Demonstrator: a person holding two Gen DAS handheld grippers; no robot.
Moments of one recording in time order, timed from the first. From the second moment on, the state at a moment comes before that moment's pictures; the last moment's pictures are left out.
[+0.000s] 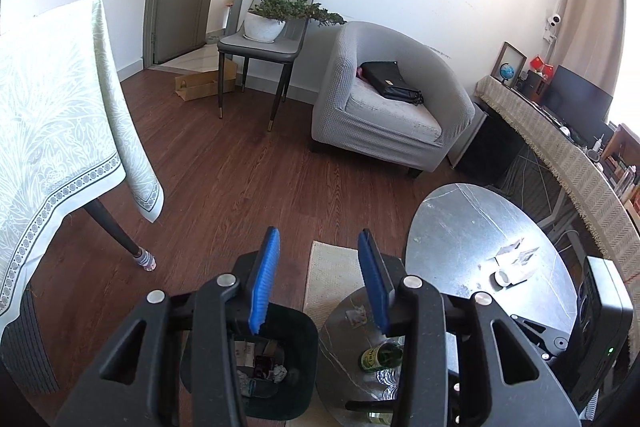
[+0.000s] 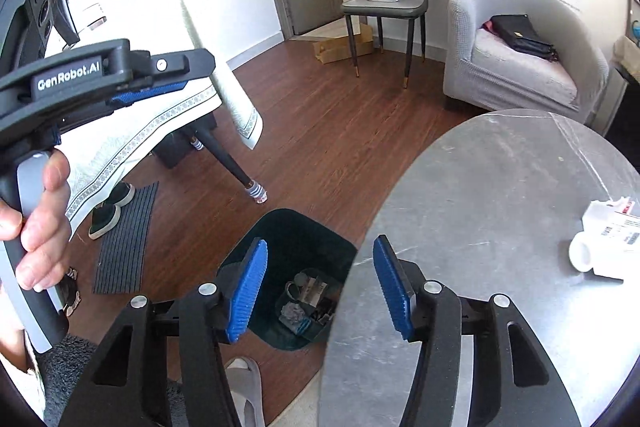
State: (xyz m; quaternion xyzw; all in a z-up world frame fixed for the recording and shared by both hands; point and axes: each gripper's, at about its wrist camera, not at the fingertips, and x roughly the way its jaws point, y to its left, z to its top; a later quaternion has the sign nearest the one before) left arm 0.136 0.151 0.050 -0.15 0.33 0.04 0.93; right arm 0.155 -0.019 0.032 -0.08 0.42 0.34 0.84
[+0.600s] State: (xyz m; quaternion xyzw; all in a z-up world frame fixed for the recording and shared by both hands) left arm 0.181 0.036 0.022 -0.08 0.37 -0.04 0.92; right arm 0.214 -0.160 0.051 -0.03 0.41 0.20 0.89
